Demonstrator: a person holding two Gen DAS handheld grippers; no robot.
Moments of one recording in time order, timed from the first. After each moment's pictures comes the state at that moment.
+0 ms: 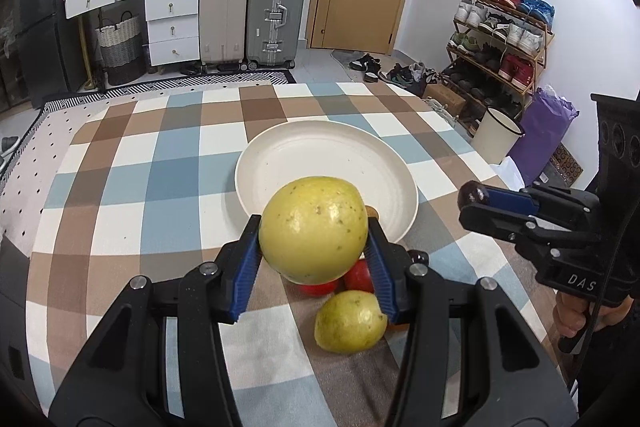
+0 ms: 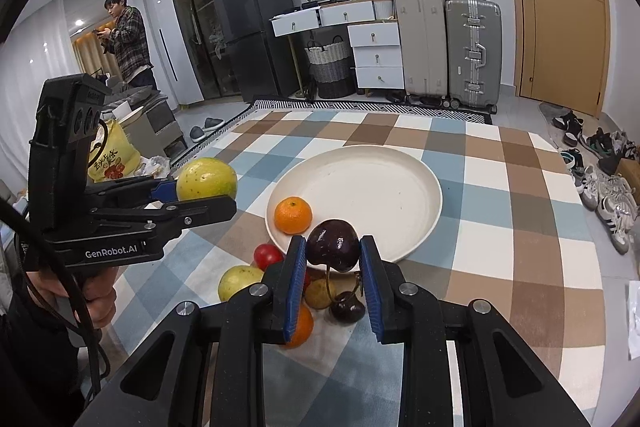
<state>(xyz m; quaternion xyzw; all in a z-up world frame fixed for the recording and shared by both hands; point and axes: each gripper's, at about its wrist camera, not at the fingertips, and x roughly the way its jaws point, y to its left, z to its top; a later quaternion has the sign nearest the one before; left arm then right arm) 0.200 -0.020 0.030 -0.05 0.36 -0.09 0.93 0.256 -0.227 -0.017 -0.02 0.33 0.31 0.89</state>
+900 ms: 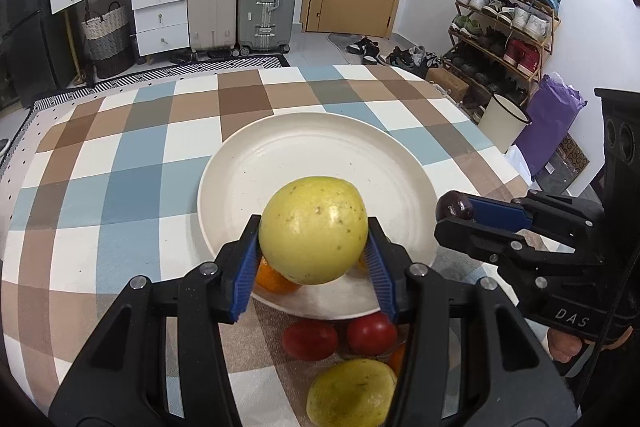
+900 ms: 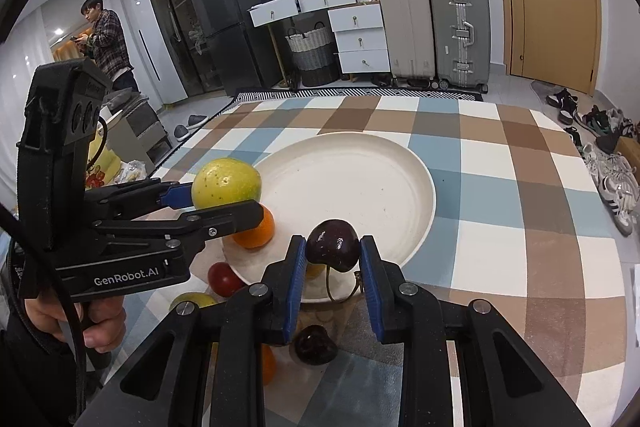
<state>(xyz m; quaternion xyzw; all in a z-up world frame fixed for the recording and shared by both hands) 0.275 -0.042 -0.011 -0.04 0.39 -0.10 0.91 0.314 -0.218 -0.054 -0.01 0.37 0.29 0.88</state>
